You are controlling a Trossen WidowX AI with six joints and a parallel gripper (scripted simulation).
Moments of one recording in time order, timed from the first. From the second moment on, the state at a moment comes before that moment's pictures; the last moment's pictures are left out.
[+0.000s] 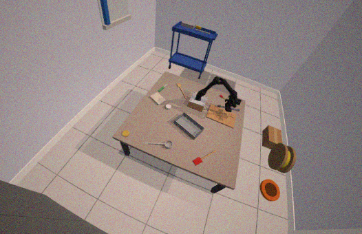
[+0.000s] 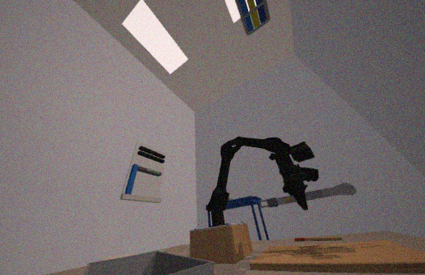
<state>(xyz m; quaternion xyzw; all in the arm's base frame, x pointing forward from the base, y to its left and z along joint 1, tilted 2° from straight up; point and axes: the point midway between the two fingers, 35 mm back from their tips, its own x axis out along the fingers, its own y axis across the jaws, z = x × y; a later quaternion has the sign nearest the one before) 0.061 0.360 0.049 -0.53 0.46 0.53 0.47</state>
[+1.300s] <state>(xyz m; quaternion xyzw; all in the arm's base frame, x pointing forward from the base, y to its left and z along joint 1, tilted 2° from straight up) 0.061 0.357 -0.015 -0.53 0.46 0.53 0.47</state>
